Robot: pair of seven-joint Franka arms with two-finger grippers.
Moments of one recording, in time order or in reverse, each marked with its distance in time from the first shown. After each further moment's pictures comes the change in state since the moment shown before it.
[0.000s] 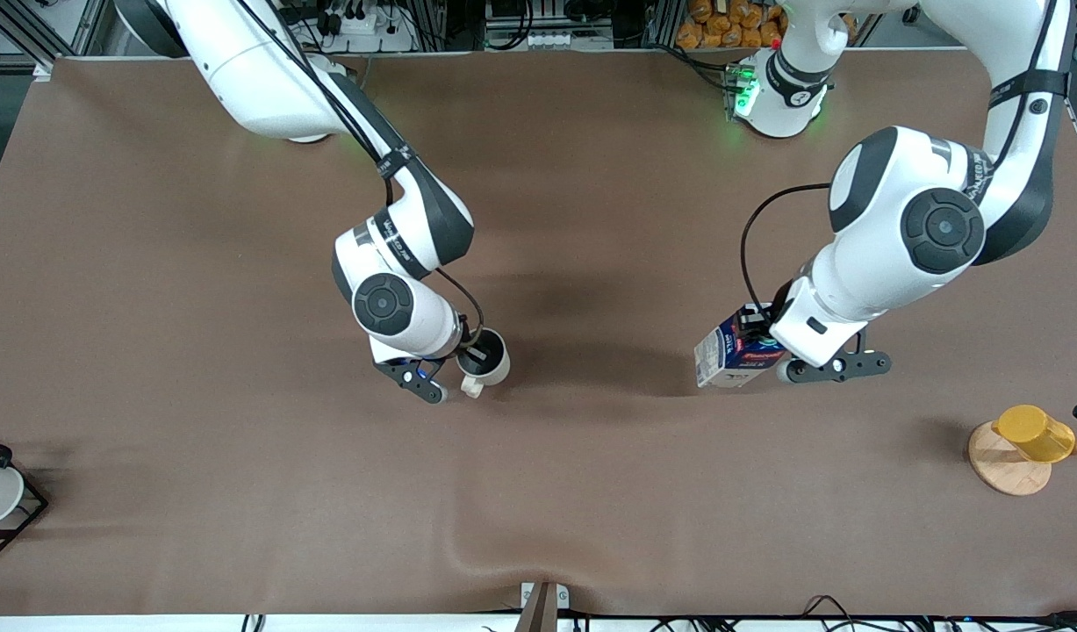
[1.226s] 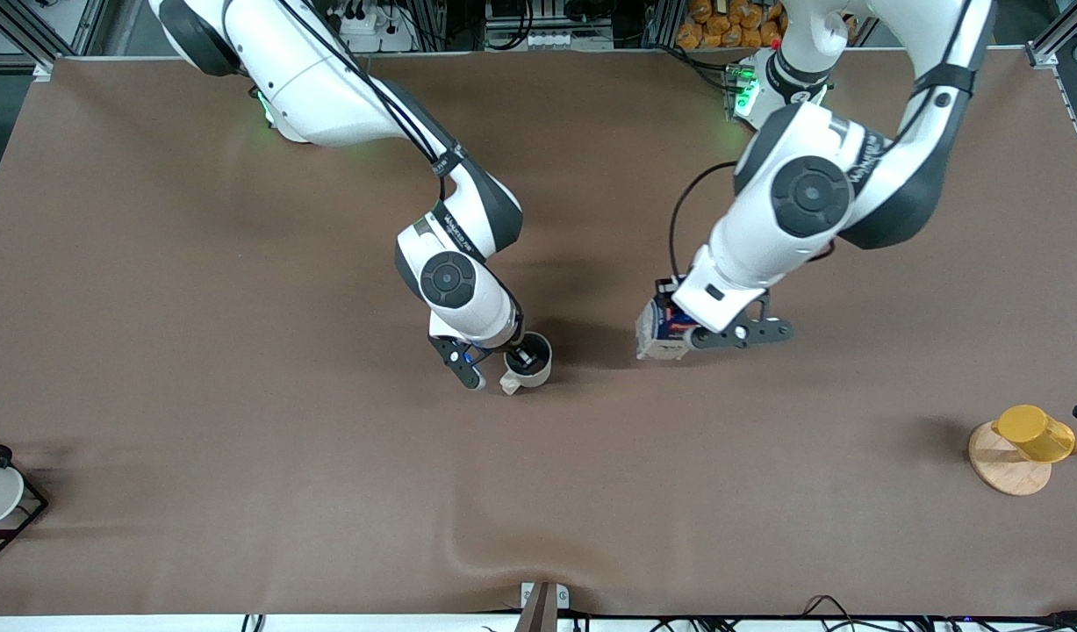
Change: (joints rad) left arm -0.159 0.010 -0.025 -0.005 -0.009 -0.002 -0.182; right arm 0.103 0.068 -0.003 0.060 0.001 0.136 0.306
